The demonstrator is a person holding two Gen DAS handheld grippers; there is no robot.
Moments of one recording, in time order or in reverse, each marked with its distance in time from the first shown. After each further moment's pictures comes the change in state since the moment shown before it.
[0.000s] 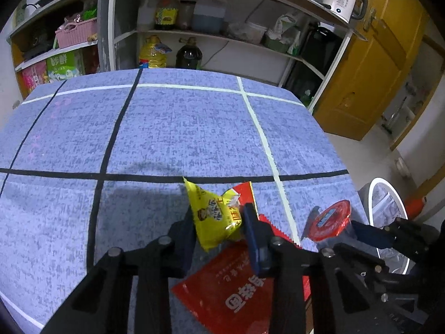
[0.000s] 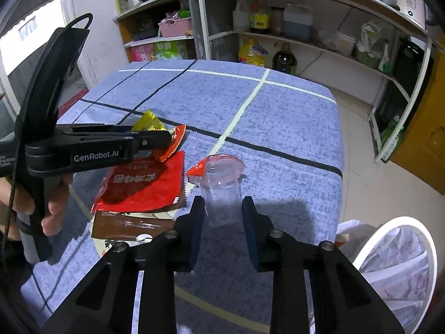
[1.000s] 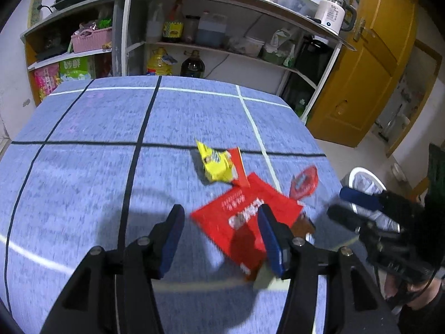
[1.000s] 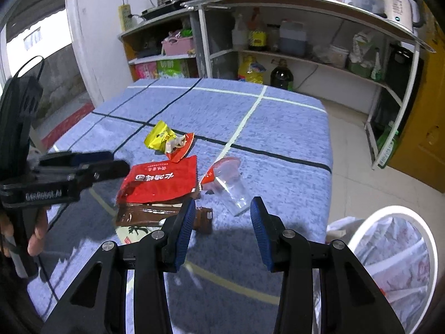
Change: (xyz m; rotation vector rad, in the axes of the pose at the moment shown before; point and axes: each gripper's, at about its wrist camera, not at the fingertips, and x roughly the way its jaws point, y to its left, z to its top) left arm -0.059 0.006 -0.040 -0.017 -0.065 -0.013; right arm -0.025 0.006 -0.014 0.006 -0.084 -0.004
